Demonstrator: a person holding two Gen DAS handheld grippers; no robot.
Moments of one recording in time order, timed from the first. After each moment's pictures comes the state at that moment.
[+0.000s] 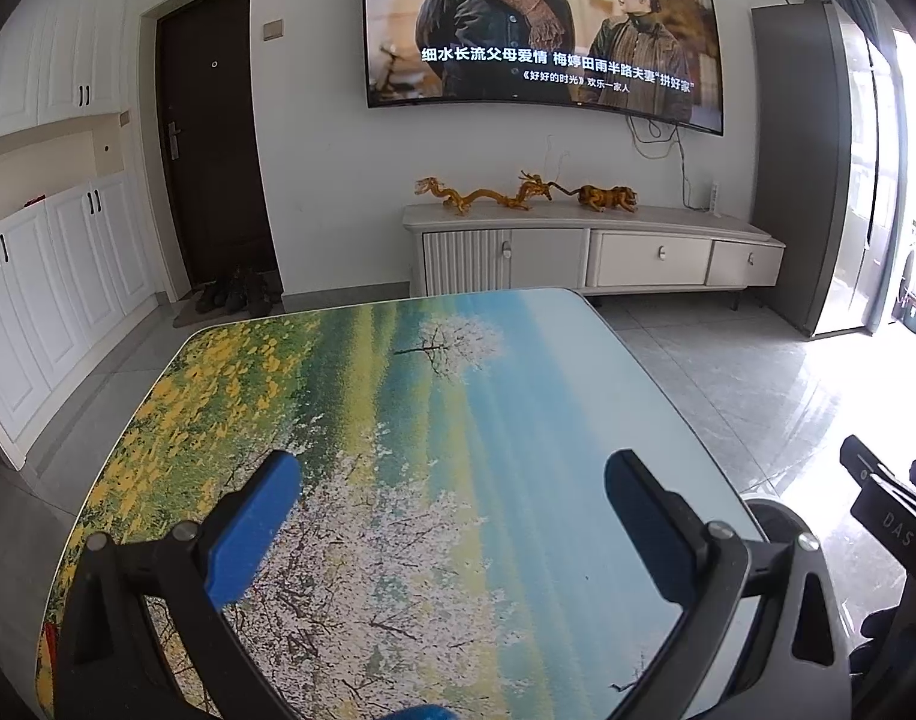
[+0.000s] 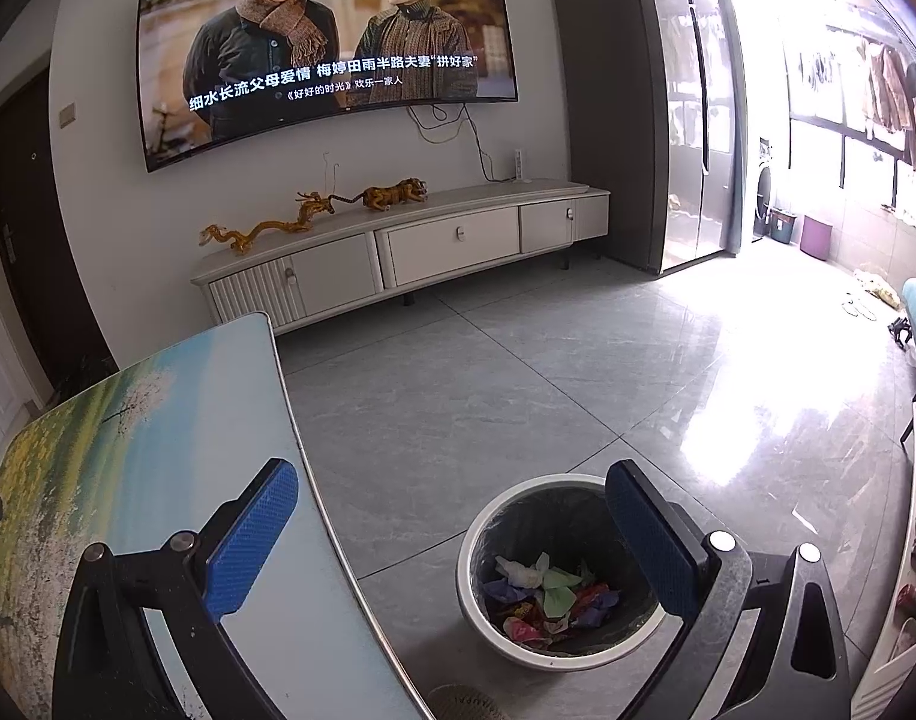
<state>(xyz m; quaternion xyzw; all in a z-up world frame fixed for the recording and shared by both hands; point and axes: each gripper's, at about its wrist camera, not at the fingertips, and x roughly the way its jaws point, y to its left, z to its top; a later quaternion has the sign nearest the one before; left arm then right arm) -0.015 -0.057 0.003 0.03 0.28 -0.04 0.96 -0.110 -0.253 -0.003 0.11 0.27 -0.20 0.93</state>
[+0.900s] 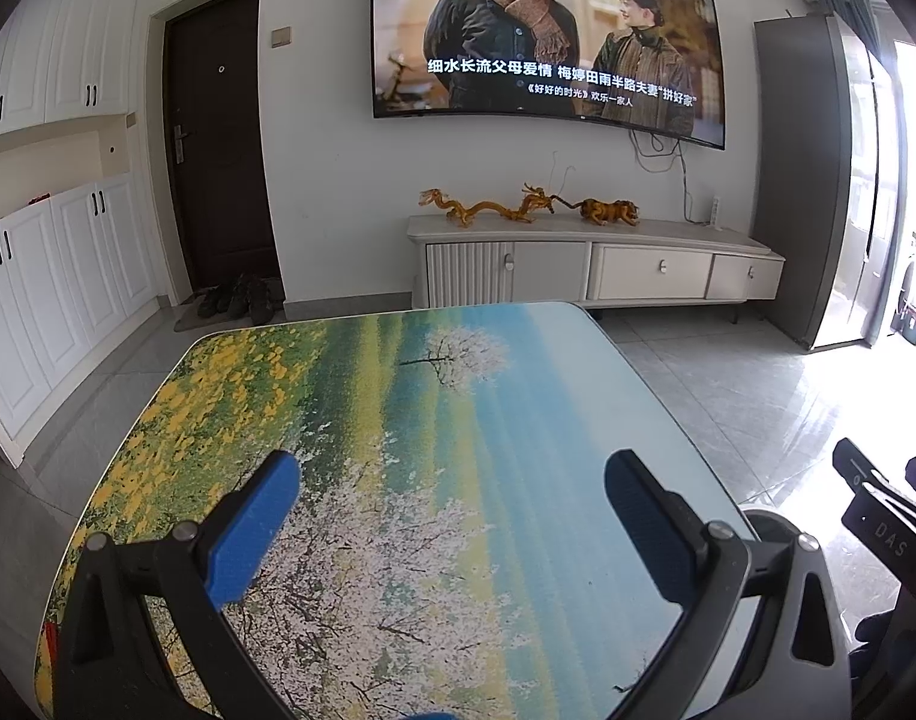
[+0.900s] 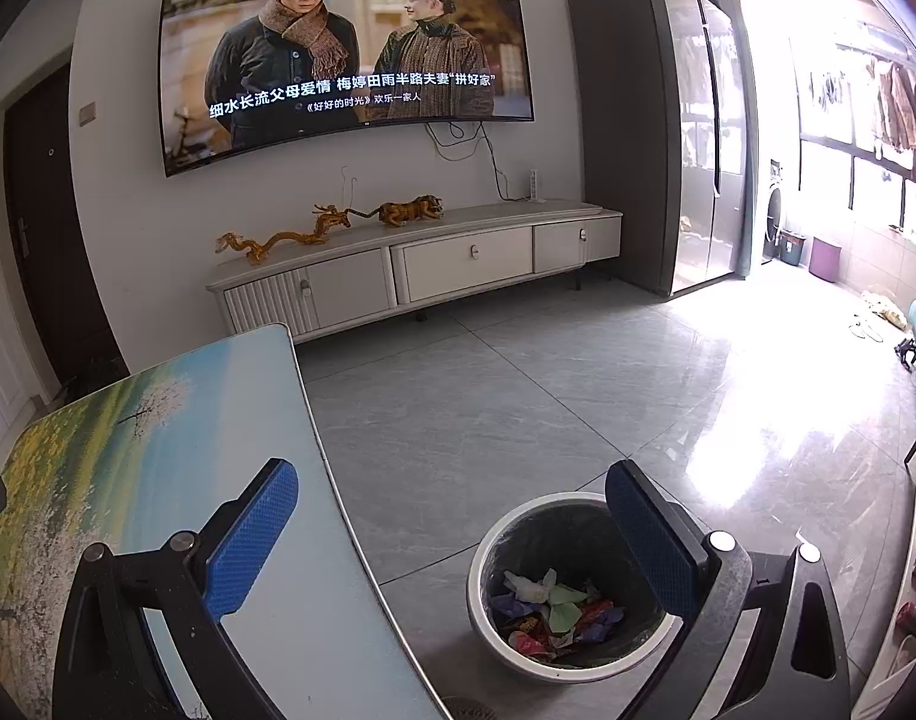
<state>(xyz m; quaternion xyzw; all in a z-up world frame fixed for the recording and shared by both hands) -0.018 -0.048 0.010 0.02 0.27 -0.04 0.96 -0.109 -0.245 0.004 0.10 0.26 -0.19 0.94</state>
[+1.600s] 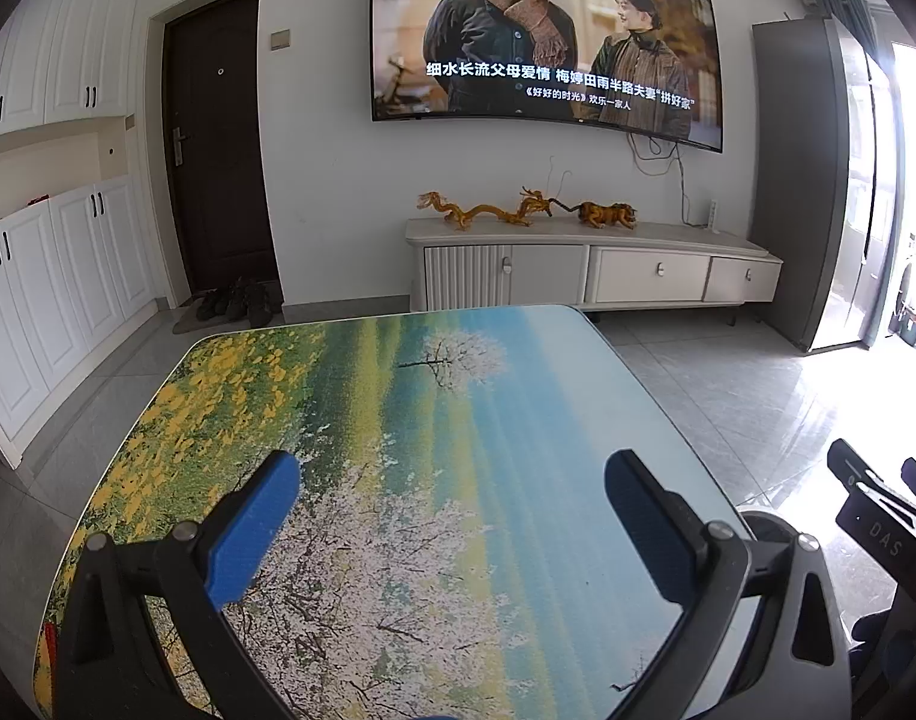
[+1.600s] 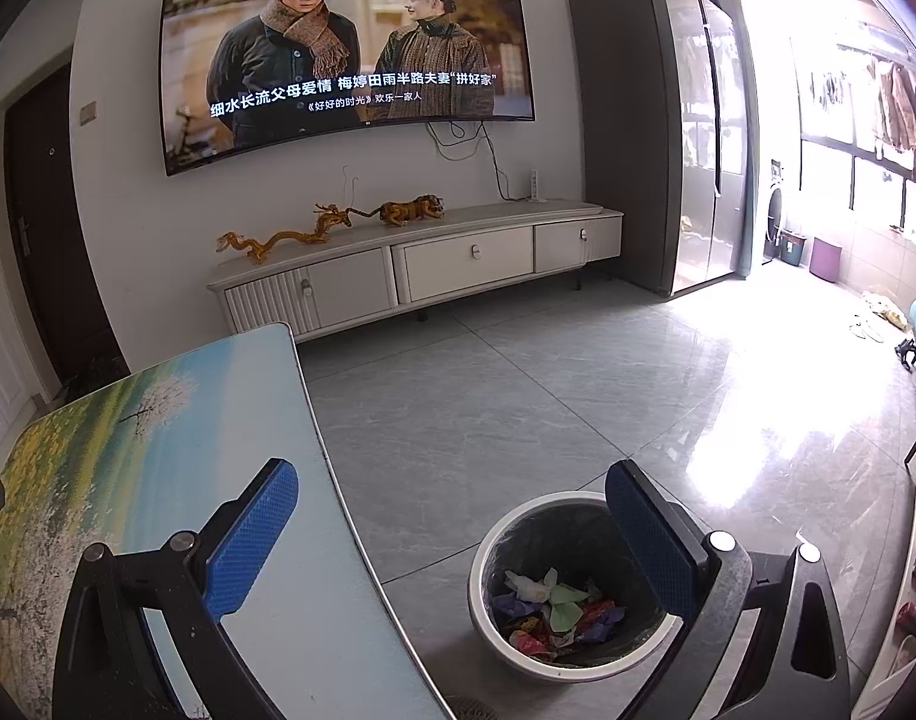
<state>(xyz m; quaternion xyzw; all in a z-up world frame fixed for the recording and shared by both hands) -0.019 -0.050 0.011 0.02 0.26 -0.04 0.96 -0.108 -0.245 0.002 0.10 0.26 -0.19 0.94</state>
